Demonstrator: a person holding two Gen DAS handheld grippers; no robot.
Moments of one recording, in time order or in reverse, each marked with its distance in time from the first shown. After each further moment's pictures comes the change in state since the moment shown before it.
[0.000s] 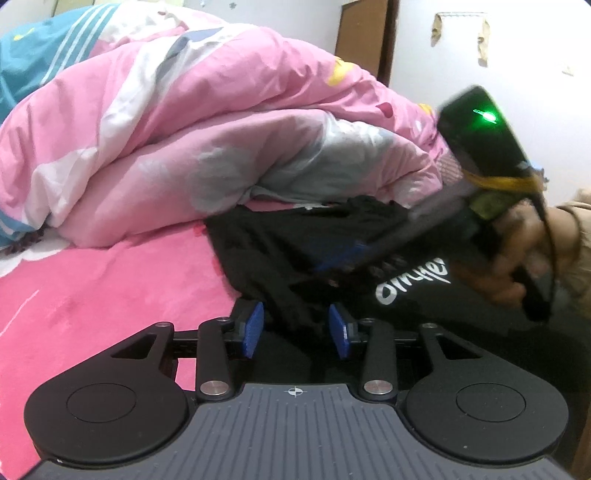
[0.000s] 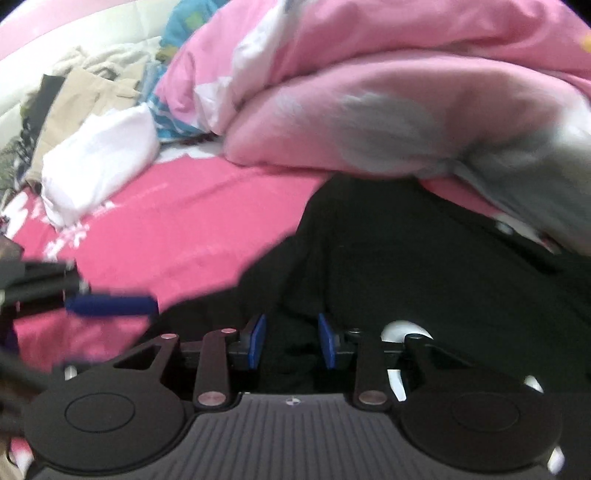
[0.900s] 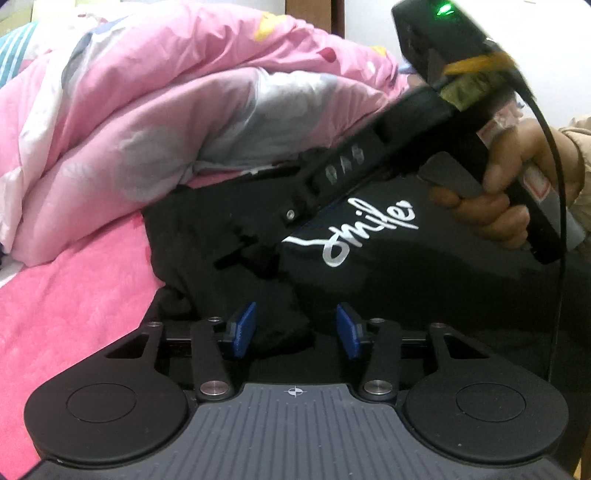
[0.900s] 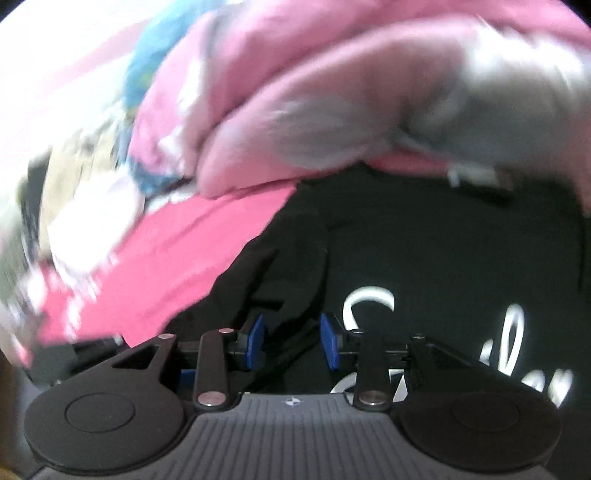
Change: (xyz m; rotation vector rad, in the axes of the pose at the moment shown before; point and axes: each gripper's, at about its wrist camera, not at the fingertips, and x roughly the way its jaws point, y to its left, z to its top) left arm 0.039 -0.048 -0.008 0.164 0.134 -0.022; right arm -0.019 -0.026 -0.008 0.086 -0.089 0.043
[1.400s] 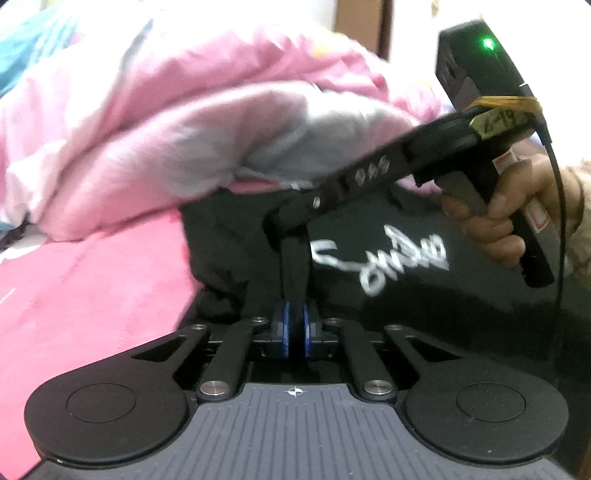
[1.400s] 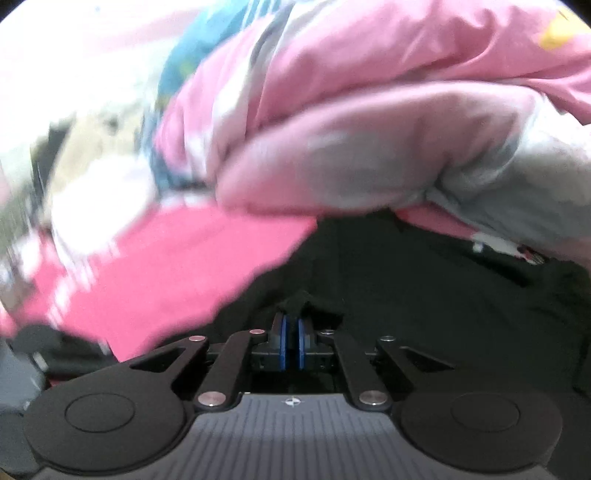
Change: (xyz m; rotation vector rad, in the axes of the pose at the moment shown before) left arm -0.020 0.032 0.001 -0.191 -0.100 0.050; right arm 0.006 -0.007 0.034 0.000 -0.071 0.092
